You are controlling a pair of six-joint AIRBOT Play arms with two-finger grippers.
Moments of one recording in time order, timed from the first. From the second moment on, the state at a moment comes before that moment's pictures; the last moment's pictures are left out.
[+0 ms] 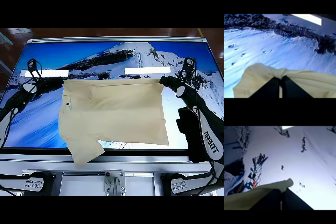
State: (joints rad) left arm 0.02 -1.55 1.13 0.78 -0.30 -1.17; right arm -0.06 -1.63 1.16 -1.30 0.12 1.50
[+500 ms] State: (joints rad) left arm 0.07 -1.59 1.13 0.77 -0.47 -1.14; right arm -0.07 -1.62 1.16 -1.29 0.36 1.50
